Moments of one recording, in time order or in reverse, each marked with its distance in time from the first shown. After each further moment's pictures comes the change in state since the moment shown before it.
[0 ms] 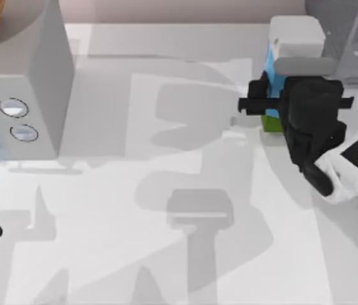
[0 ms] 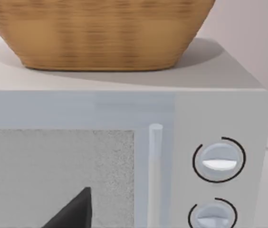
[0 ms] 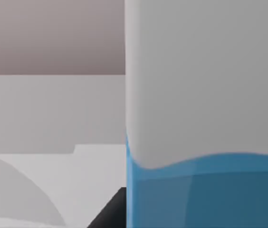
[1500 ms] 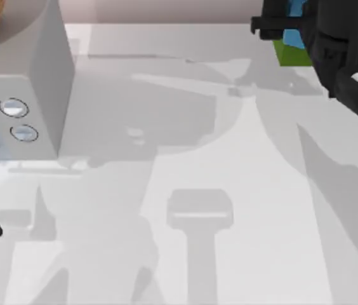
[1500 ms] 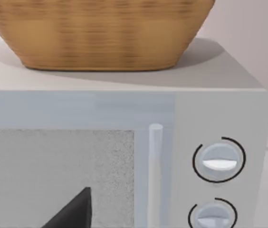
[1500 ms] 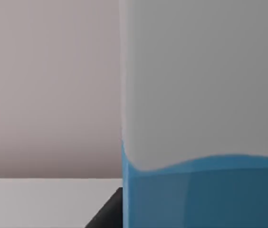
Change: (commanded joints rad) left arm 0.000 0.000 0.000 0.000 0.000 0.000; right arm 0.000 -0.412 0.151 -0.564 -0.011 0.004
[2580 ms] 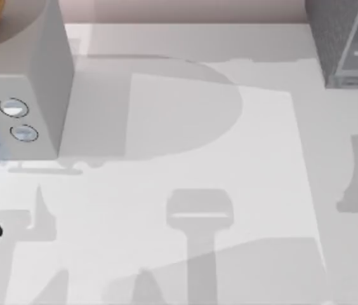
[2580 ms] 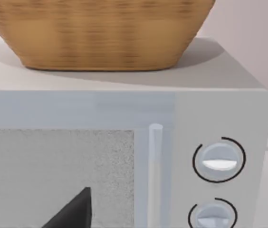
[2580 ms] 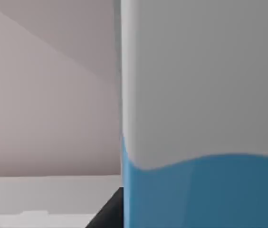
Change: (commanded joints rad) left arm 0.000 0.000 0.000 0.000 0.000 0.000; right arm -0.325 -1.532 -0.884 -0.372 -0.337 -0.089
